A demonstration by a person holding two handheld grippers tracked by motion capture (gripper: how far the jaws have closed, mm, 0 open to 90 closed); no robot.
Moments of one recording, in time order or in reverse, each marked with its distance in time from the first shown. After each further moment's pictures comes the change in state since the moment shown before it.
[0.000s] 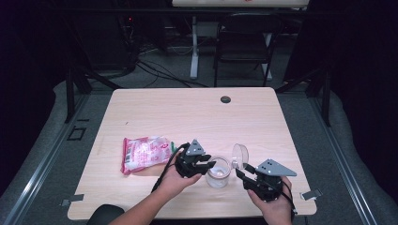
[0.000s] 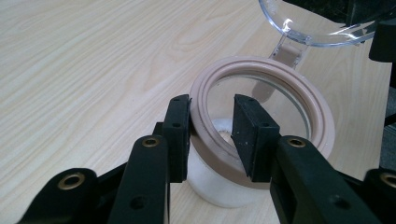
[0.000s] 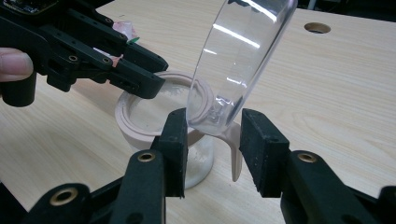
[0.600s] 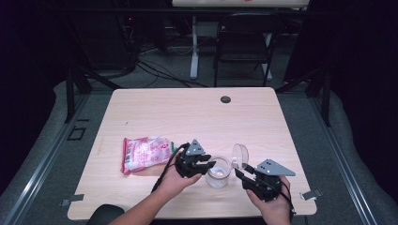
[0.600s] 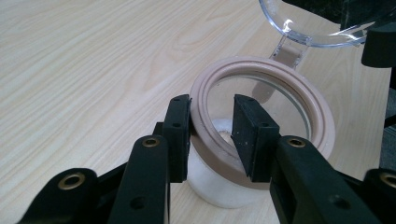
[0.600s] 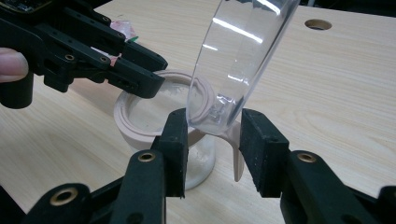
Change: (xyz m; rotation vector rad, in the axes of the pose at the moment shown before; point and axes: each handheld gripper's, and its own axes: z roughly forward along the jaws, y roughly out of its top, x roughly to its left) left arm 0.000 0.000 0.000 -0.002 0.001 -0.003; right arm 0.001 -0.002 0.004 0.001 -0.003 0.016
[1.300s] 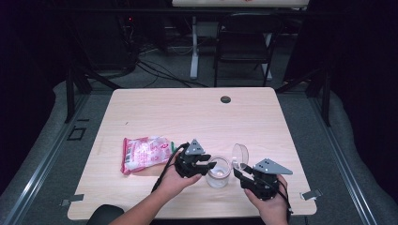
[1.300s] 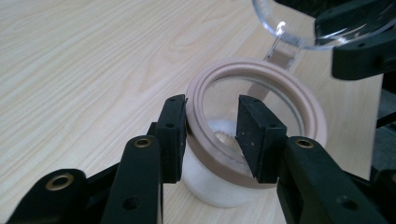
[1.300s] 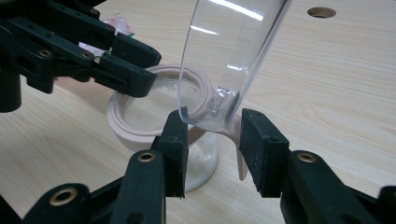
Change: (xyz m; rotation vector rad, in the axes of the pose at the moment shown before) left arm 0.001 0.003 -0.006 -0.027 -0.027 -0.016; right arm -0.002 -0.005 0.010 0.010 0.004 0.046
